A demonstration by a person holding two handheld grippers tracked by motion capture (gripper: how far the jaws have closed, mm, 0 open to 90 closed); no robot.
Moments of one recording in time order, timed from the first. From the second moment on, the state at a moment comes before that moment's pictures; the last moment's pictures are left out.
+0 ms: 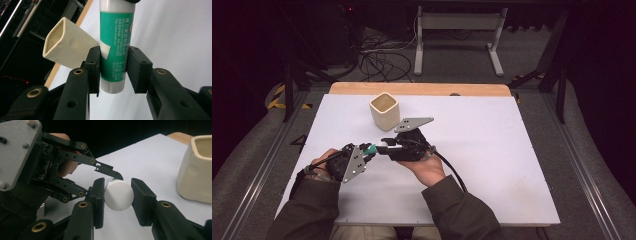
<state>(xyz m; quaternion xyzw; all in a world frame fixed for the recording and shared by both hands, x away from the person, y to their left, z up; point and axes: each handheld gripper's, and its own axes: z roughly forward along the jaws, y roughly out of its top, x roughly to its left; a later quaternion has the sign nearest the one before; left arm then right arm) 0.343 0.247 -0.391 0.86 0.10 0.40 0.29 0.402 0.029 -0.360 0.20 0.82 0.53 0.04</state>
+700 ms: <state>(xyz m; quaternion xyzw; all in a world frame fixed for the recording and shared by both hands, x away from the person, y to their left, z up) 0.356 0.261 -0.391 0.83 0.20 0.35 0.39 0.408 -0.007 -0.356 0.20 0.78 0.59 0.08</state>
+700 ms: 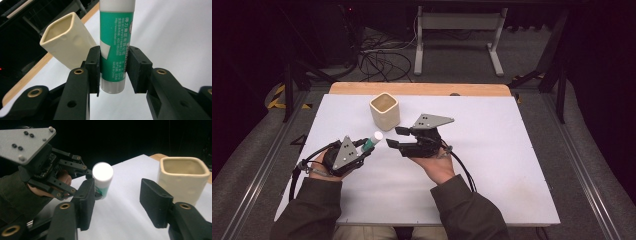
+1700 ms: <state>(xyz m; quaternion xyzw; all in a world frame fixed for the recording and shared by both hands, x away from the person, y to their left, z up) 0.359 0.262 -0.377 0.76 0.27 0.29 0.52 0.403 -0.098 -0.355 0.22 0.73 0.64 0.11</state>
